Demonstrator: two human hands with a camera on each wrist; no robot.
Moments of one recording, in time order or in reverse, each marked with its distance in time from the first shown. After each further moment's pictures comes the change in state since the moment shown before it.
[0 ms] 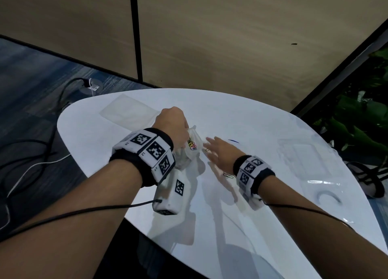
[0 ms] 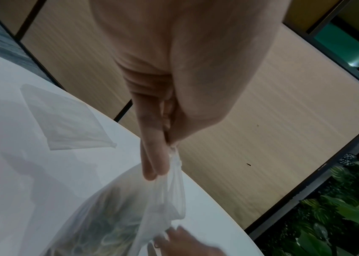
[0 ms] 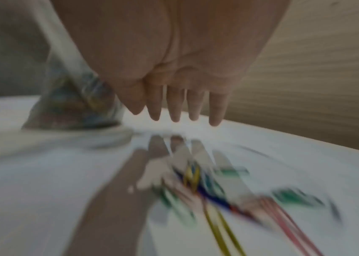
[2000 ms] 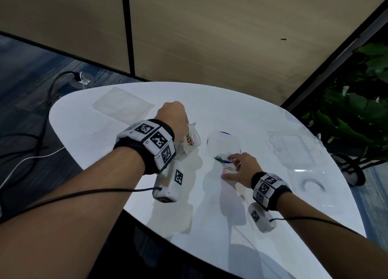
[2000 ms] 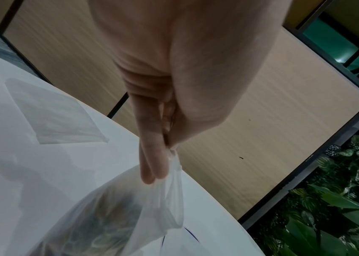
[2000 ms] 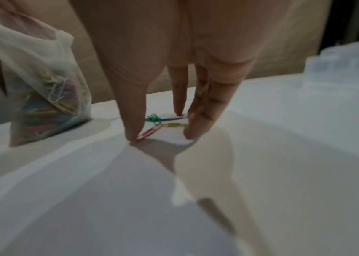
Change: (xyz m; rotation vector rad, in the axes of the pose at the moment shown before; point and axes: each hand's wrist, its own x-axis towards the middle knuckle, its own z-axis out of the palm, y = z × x) left_hand -0.010 0.013 0.008 0.058 -0.051 0.024; right_hand -0.082 0.039 0.039 0.413 0.109 0.470
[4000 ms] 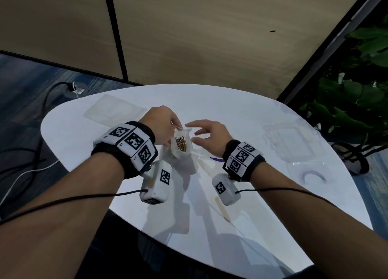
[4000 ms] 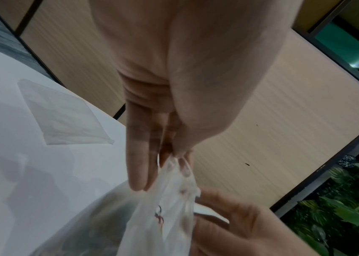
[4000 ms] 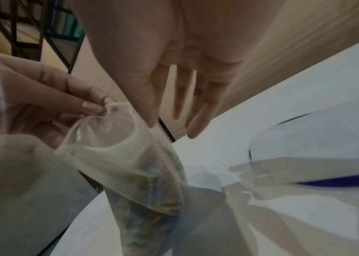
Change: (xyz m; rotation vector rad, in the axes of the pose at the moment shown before) left_hand 0.001 -0.003 -0.006 0.020 -0.116 0.055; right_hand 0.018 -0.100 -0.032 0.441 0.074 -0.374
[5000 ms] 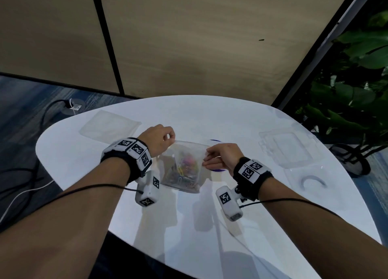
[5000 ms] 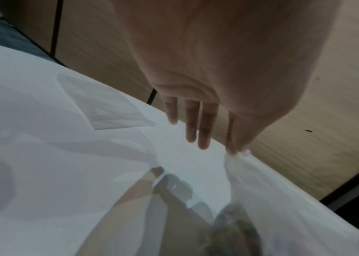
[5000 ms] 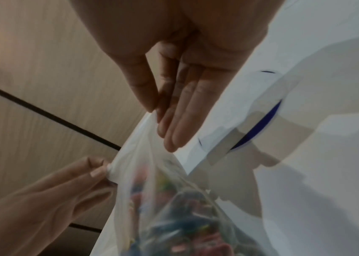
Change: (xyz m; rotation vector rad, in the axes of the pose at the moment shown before) left_hand 0.061 -0.043 0.027 0.294 -0.026 0.234; right_hand -0.016 0.030 -0.020 0.751 0.074 0.570
